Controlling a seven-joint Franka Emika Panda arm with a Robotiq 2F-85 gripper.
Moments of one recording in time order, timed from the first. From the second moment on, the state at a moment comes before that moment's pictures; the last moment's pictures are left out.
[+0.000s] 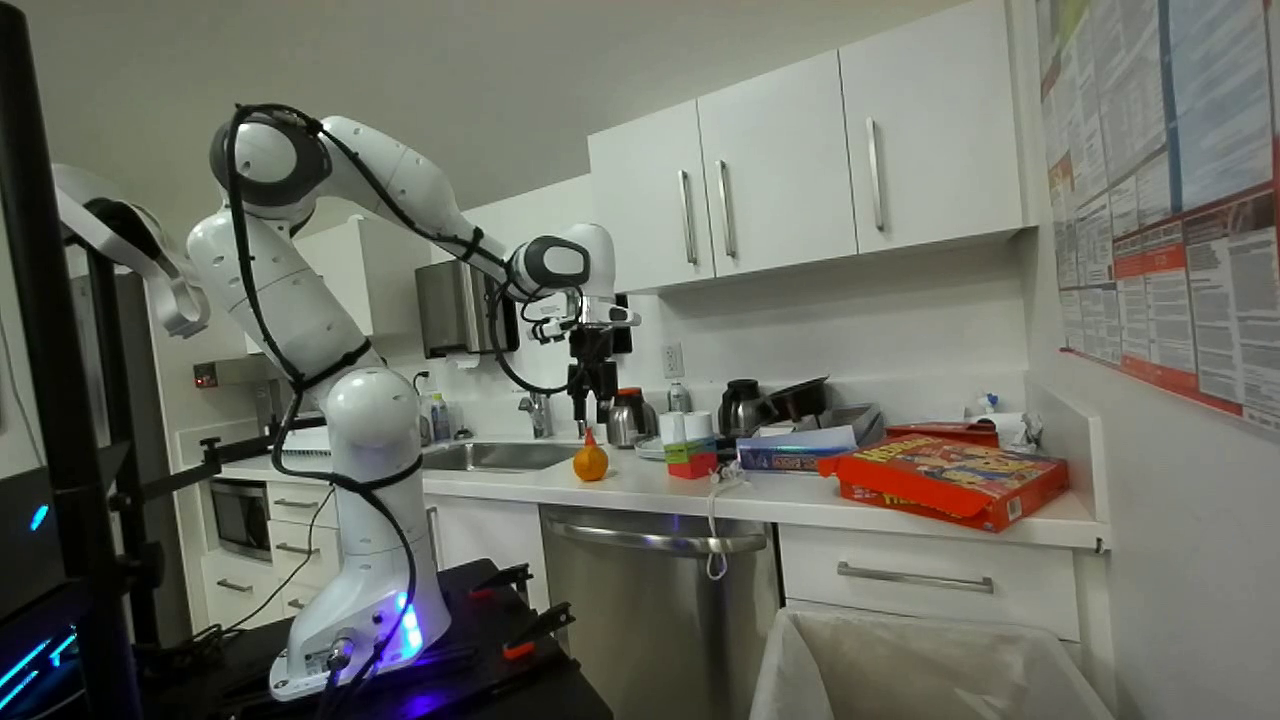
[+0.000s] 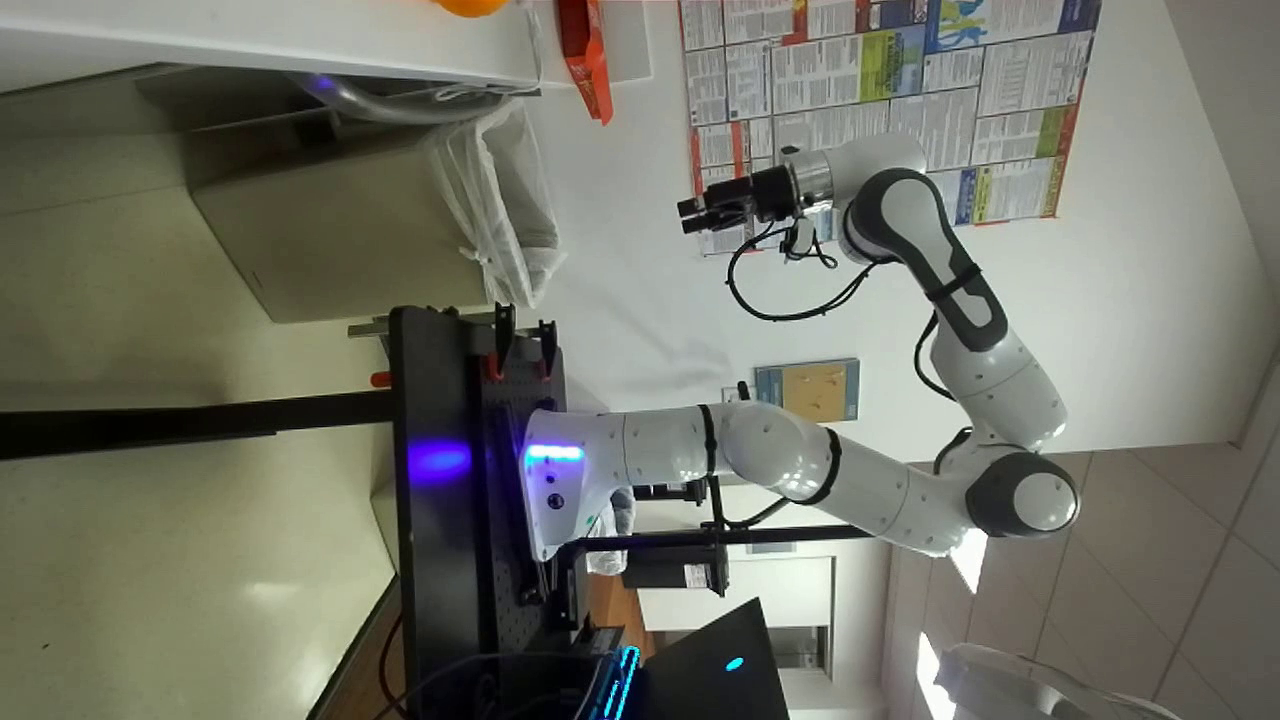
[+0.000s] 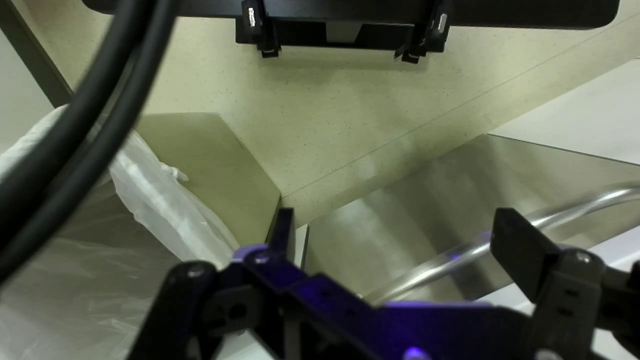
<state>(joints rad) 0.01 -0.52 0.00 -2.62 -0.02 1.98 -0.01</state>
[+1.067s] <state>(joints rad) 0.03 -0.46 0.01 -2.64 -0.02 1.98 -0.07</state>
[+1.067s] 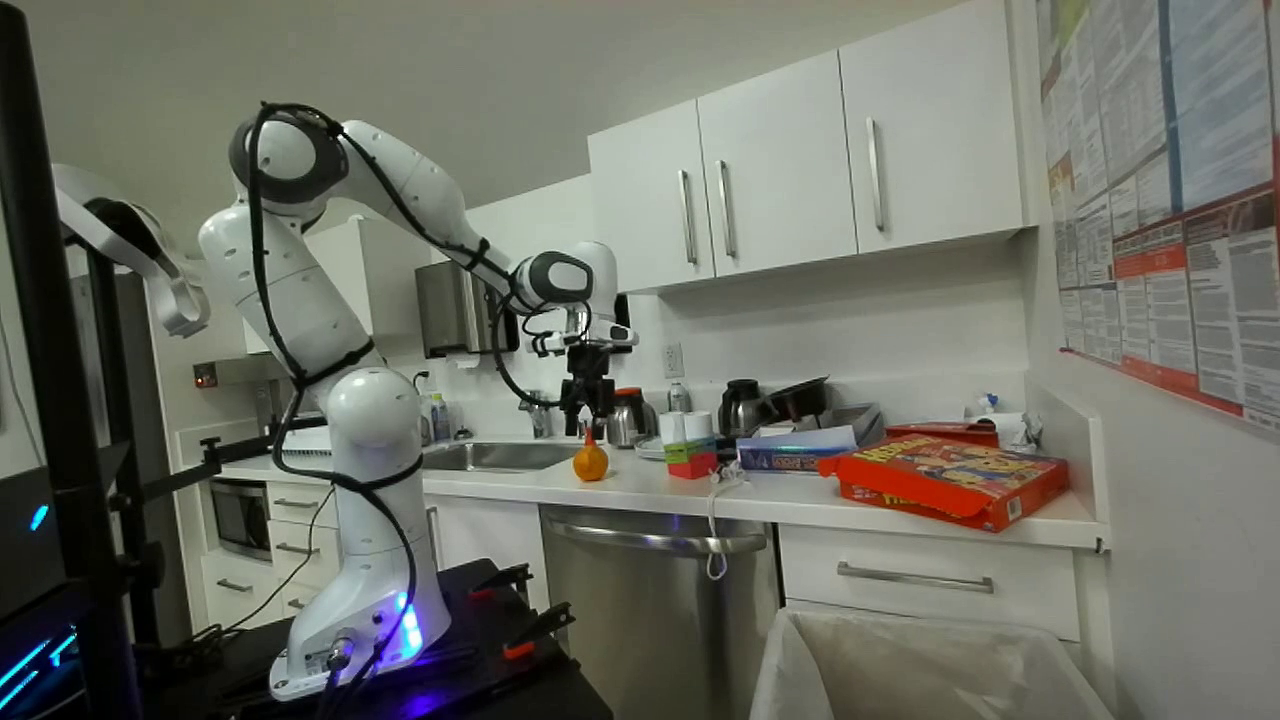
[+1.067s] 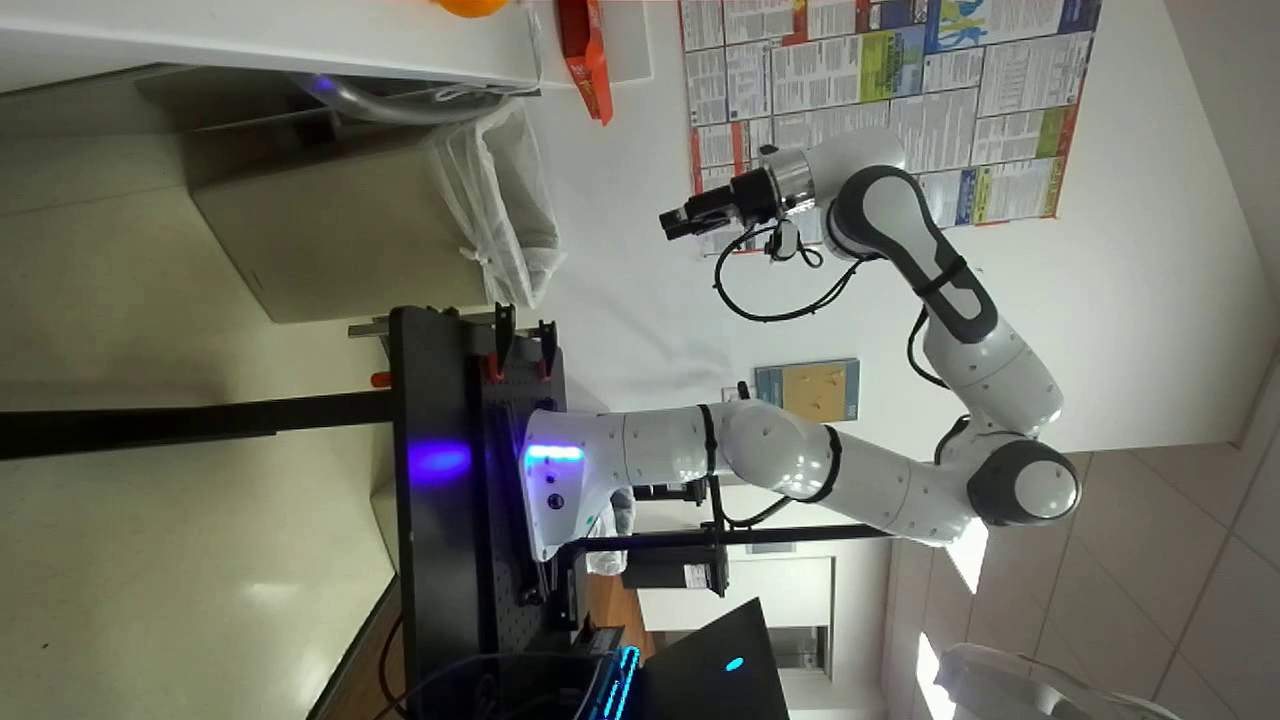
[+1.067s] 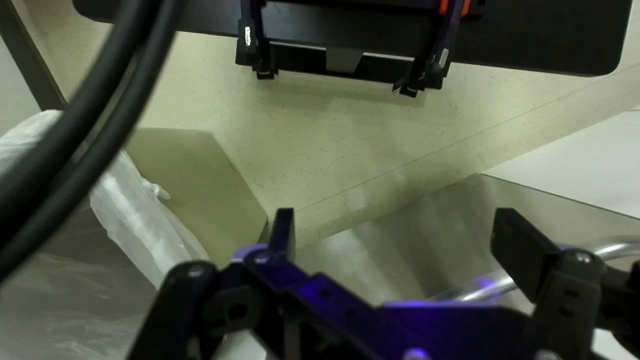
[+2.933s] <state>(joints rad) 0.22 -0.07 0.19 -2.37 -0.02 2.04 -0.27</state>
